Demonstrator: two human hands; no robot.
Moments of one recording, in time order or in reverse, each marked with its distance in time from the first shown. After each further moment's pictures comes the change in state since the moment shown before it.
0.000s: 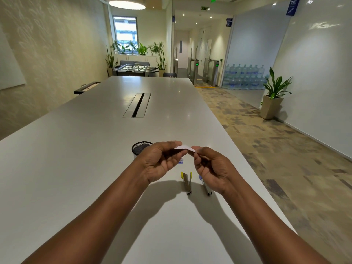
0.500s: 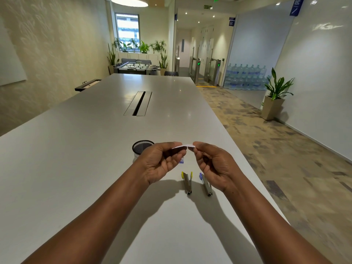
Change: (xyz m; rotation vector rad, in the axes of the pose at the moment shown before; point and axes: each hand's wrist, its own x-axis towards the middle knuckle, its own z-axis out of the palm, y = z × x) left_hand 0.003 -0.004 -0.004 0.003 0.025 -0.005; right_hand -0.001 -0.007 0.008 -0.068 -0.002 -0.080
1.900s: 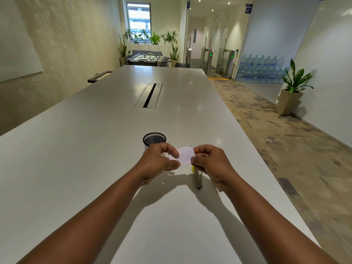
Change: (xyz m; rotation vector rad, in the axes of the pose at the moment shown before) left_hand 0.015 -0.011 -0.064 0.846 0.072 0.391; right_hand 0.032 0.040 -0.012 -0.765 -0.087 -0.151
